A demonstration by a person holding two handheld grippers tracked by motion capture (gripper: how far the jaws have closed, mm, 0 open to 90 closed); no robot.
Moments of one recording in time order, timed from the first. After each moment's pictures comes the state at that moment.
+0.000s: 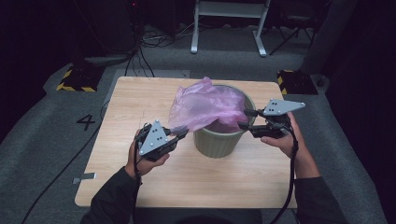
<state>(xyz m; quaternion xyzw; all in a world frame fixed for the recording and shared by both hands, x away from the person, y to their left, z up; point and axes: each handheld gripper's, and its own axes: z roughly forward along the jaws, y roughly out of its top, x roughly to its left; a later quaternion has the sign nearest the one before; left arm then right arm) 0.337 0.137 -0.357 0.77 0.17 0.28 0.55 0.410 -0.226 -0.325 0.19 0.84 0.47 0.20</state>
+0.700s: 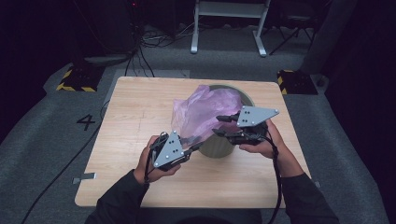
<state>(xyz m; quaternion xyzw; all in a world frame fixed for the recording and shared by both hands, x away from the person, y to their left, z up) 0.316 0.106 -0.356 0.79 0.11 0.27 0.54 0.383 -0.156 -0.312 0.07 0.85 0.48 0.20</state>
